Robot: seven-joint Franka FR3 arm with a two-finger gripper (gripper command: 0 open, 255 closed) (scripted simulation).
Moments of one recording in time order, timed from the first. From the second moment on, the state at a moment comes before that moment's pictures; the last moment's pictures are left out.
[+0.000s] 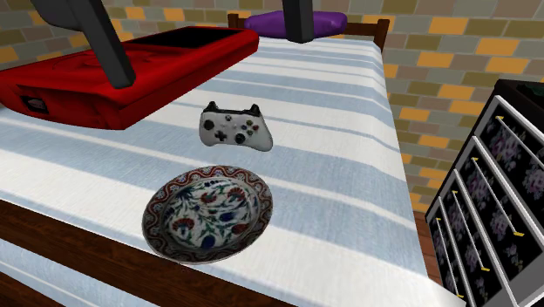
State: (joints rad) arm 0.00 -0.83 0.04 -2.40 -0.10 1.47 0.10
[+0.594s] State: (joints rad) arm 0.04 -0.67 -0.12 -2.40 -0.18 1.68 -0.19
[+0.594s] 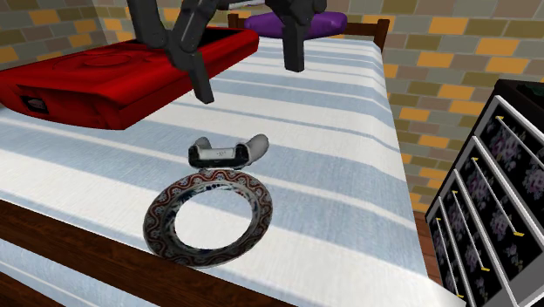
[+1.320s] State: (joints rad) arm 0.15 -0.27 -0.32 -2.24 -0.12 1.97 -0.69
